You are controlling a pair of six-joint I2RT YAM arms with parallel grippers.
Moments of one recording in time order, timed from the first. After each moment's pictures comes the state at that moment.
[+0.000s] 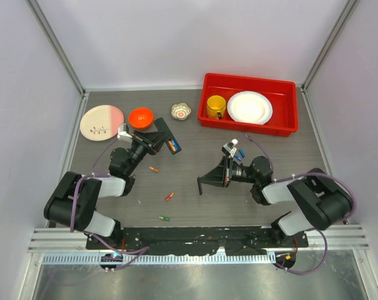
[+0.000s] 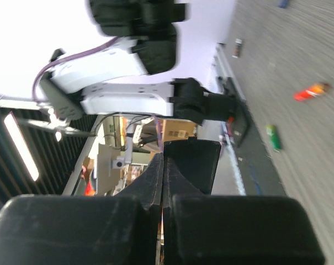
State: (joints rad) left arm -0.32 1.49 0.37 1.29 0.29 -1.56; right arm 0.52 1.42 0.27 1.31 -0.91 1.53
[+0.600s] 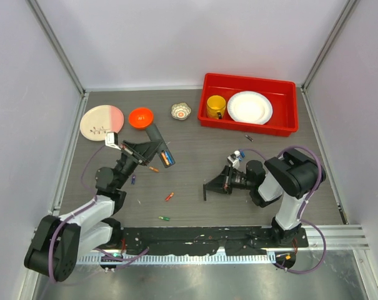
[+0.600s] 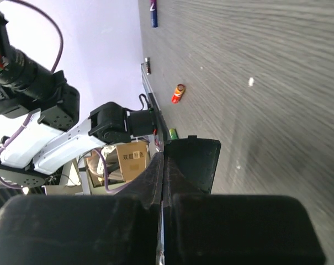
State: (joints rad) left arm -0.32 1.06 0.19 1.26 0.33 -1.49; right arm 0.45 1.81 0.21 1.29 -0.85 1.27
